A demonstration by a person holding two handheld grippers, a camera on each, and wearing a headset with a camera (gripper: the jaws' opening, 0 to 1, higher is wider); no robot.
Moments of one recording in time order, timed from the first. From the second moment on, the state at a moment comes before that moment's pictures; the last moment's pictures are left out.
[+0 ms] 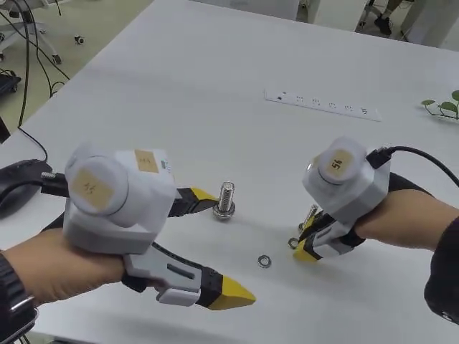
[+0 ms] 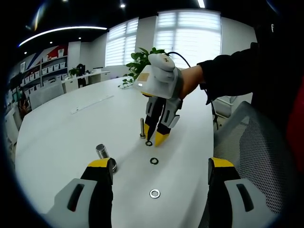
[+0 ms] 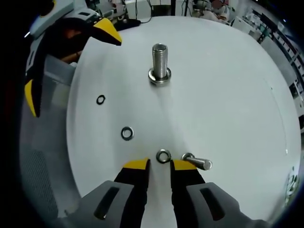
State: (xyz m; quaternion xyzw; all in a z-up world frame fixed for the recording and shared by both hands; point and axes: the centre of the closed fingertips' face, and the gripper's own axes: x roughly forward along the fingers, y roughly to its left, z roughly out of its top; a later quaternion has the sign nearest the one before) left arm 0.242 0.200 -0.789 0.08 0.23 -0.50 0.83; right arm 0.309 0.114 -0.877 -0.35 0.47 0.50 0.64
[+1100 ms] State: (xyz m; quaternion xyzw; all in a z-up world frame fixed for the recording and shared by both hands) left arm 0.245 0.199 -0.789 0.08 0.23 -0.50 0.83; right arm 0.300 0.115 -0.876 -0.38 0.46 0.51 0.62
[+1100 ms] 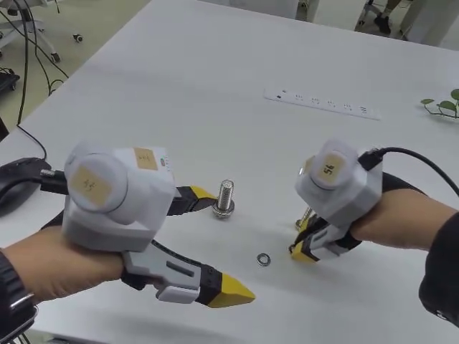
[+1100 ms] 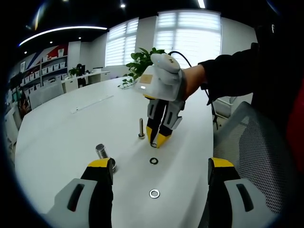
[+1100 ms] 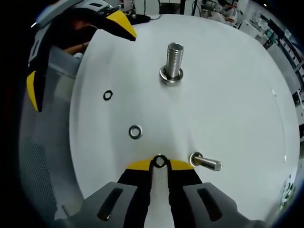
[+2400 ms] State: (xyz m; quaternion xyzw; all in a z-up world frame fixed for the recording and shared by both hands) left arm 0.242 0.196 -0.790 0.08 0.23 -0.50 0.83; right arm 0.291 0.079 -0.842 -0.37 0.48 0.49 0.63
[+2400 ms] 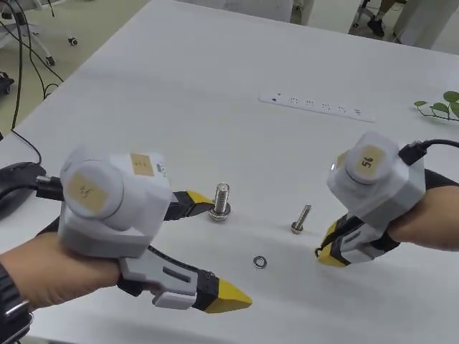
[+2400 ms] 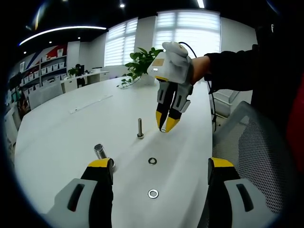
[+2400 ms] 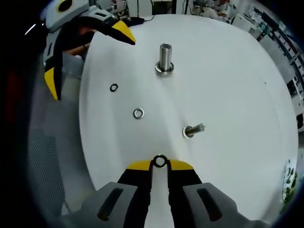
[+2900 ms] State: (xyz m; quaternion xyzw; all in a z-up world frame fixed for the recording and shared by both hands) left arm 0.243 0.197 -0.789 0.08 0.23 -0.50 0.83; right arm 0.305 0.078 -0.796 -0.38 0.45 0.48 0.65
